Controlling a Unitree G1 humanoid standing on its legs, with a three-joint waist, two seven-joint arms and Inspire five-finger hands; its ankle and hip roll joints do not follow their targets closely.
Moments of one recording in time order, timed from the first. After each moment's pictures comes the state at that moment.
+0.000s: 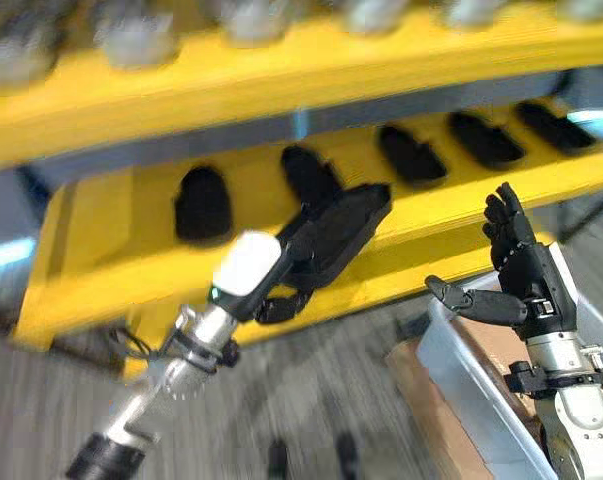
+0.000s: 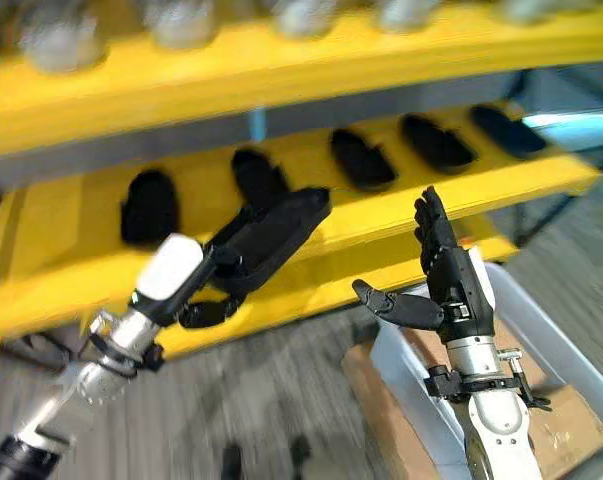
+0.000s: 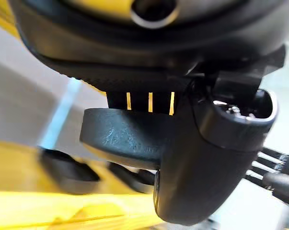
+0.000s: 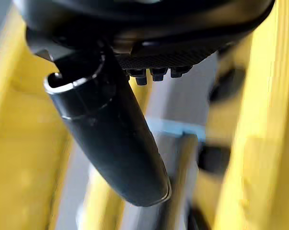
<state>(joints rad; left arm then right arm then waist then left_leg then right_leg) -0.13 0.74 -0.18 -0.19 0.52 -0.34 0.15 0.11 -0.52 -0.13 -0.28 0.37 -0.28 0.07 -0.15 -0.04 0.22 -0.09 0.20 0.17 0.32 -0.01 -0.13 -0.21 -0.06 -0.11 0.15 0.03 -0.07</state>
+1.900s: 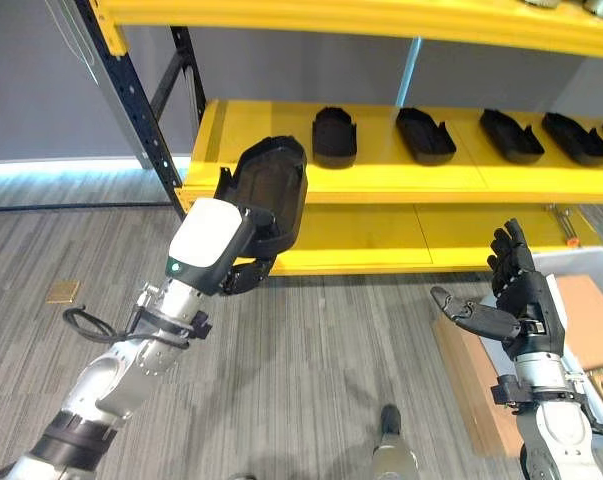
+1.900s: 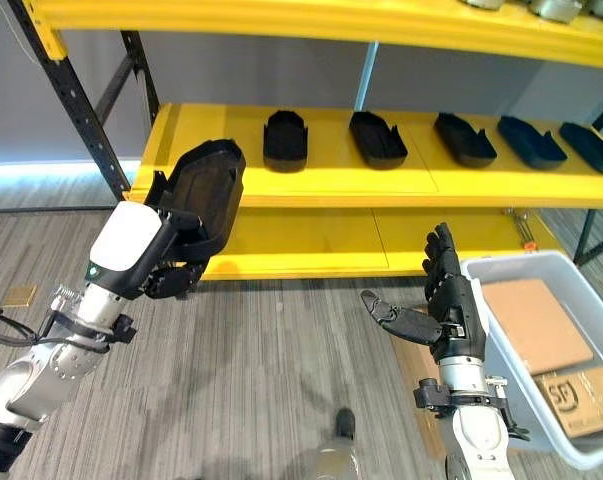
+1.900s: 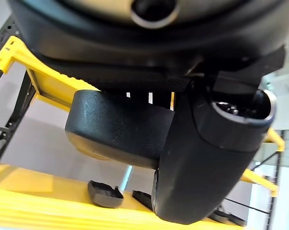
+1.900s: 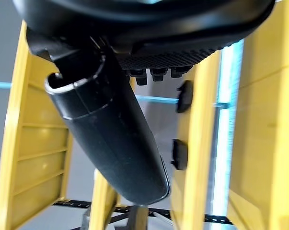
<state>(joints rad) -0.20 0.79 -0.21 -0.05 0.54 -0.29 0.32 0.27 -0.35 -0.05 -0.21 0.36 -0.27 -0.05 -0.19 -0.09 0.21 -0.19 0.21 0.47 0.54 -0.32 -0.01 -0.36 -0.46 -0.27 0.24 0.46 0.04</state>
